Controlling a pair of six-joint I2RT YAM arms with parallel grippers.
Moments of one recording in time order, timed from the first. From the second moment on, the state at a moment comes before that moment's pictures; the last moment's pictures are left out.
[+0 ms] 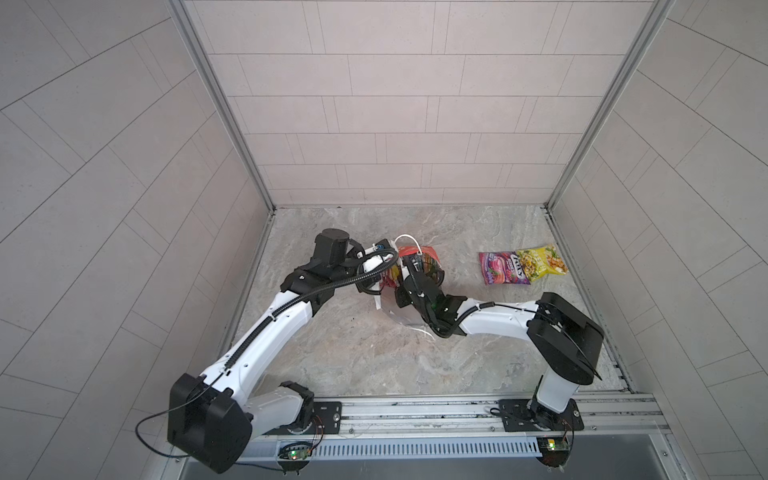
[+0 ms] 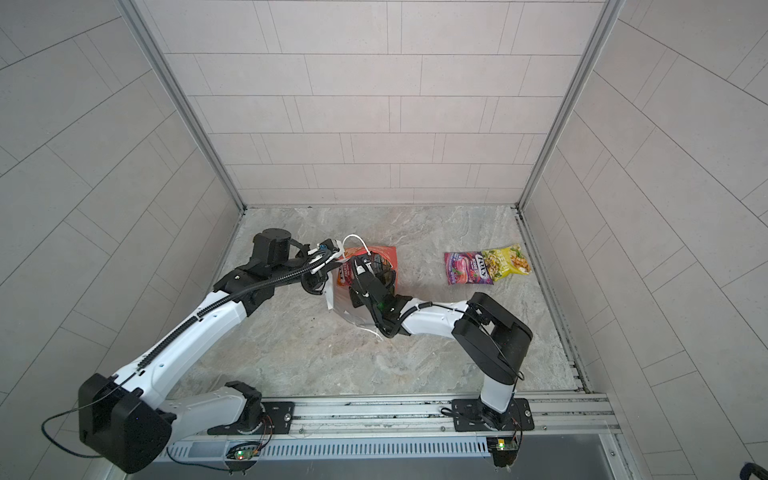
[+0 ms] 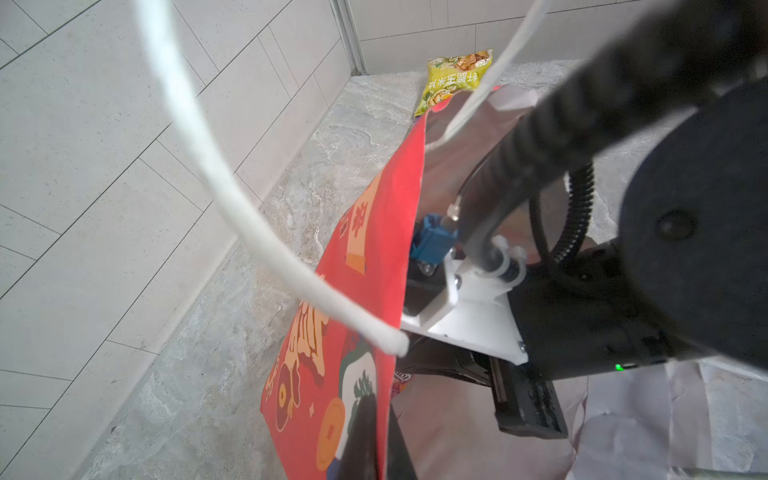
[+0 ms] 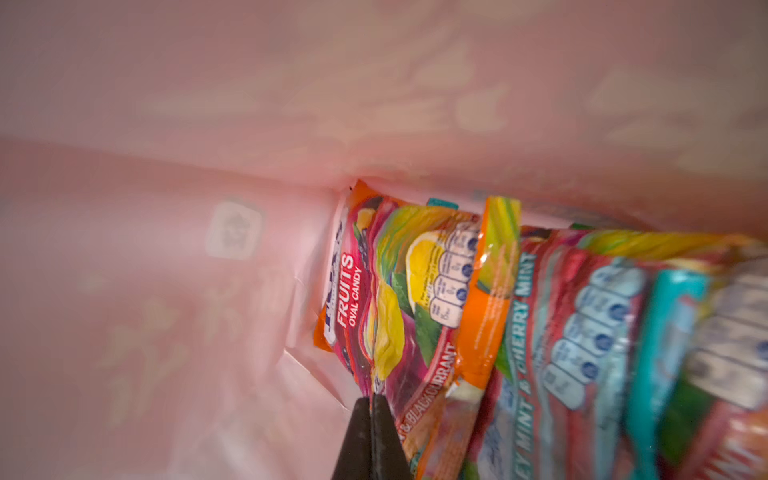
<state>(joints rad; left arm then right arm) -0.41 1.19 1.01 -0.37 0.47 0.63 0.89 1.73 0.96 0.28 0.40 0.33</state>
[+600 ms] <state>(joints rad) -0.41 1.19 1.01 -0.36 0.47 0.63 0.90 1.76 1.00 0.26 0.42 0.33</state>
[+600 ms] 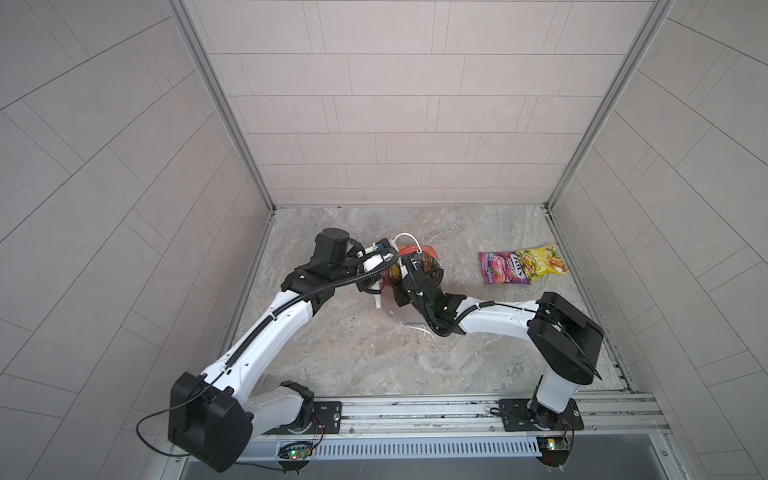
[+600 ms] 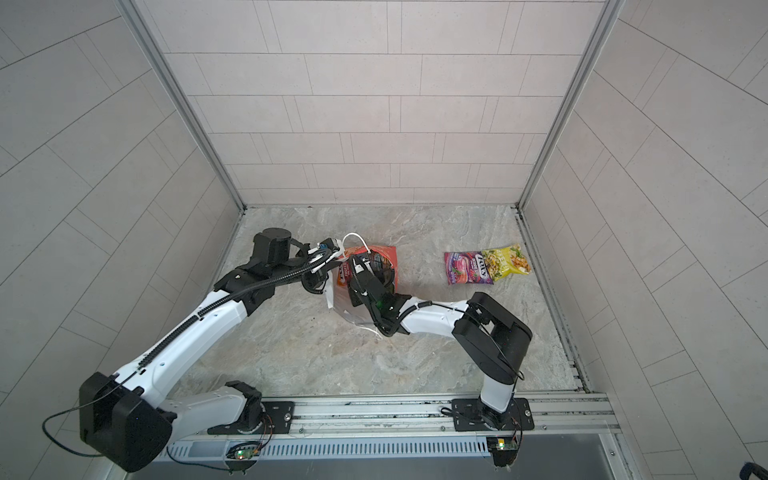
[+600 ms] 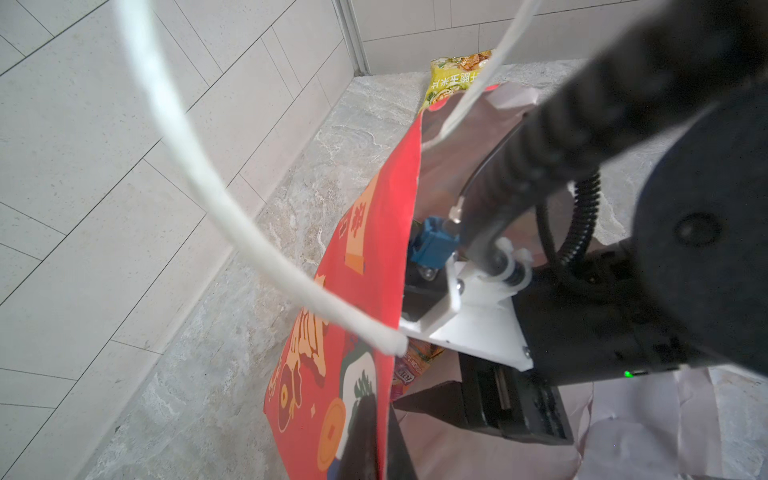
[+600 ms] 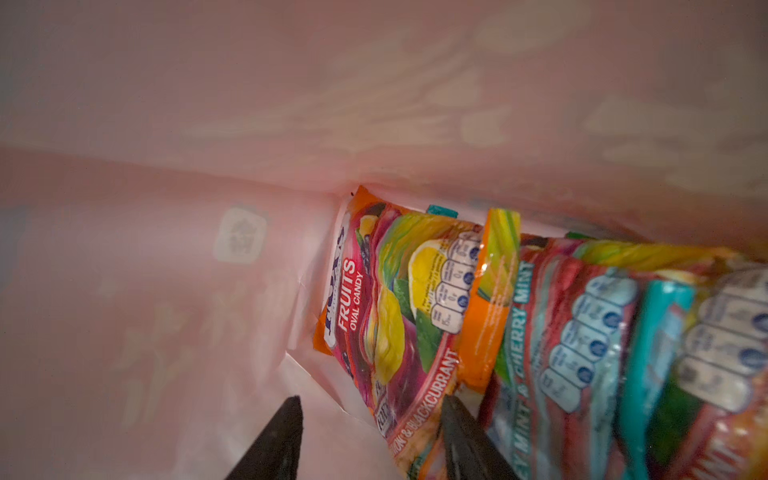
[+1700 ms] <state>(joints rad) -0.41 1.20 1.01 -0.35 0.45 0.63 0.91 1.68 0.96 0.31 0.38 0.28</state>
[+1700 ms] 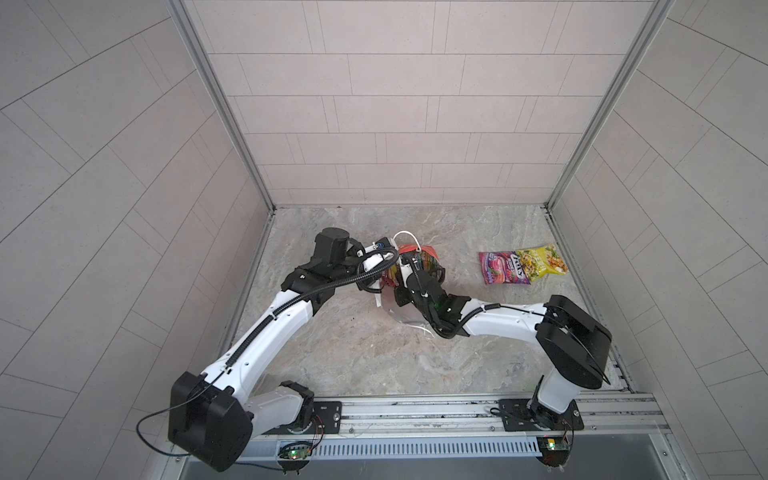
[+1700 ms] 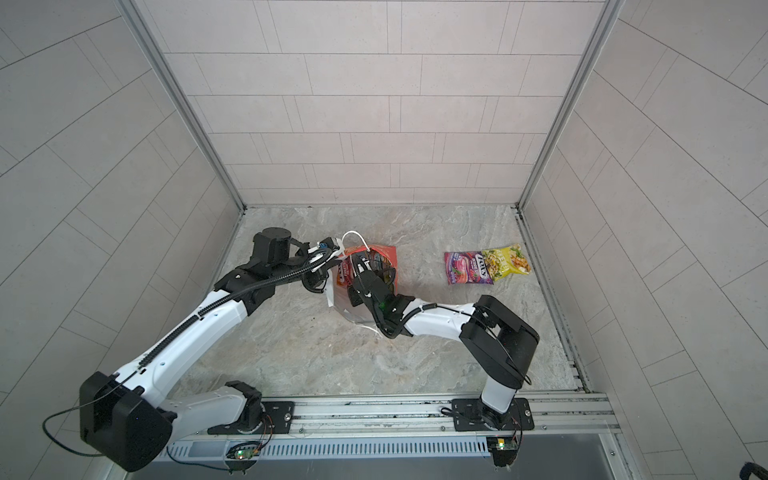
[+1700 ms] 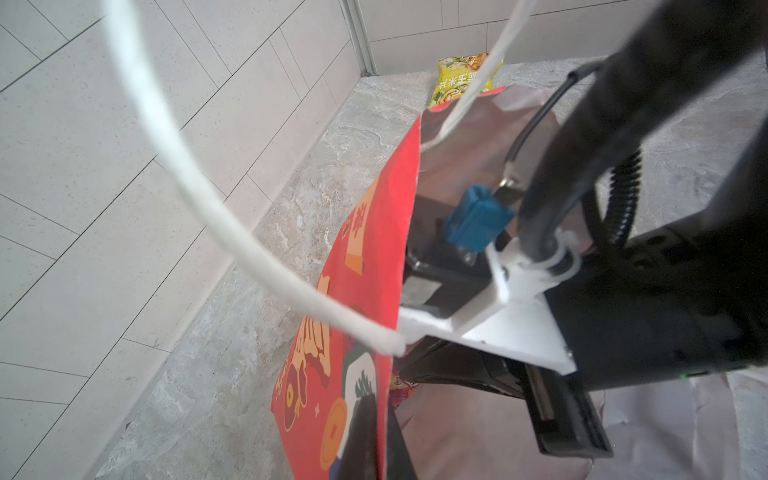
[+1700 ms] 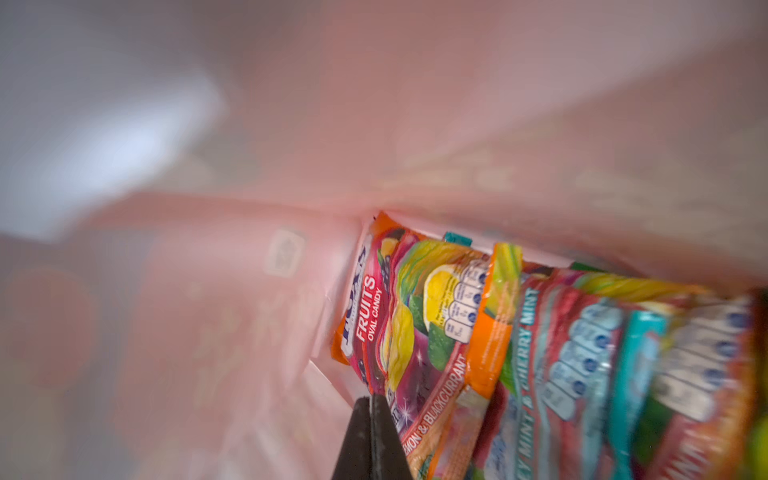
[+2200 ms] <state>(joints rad) -0.41 1.20 1.01 -0.34 0.44 0.63 0.90 1.74 0.99 0.30 0.38 0.28</state>
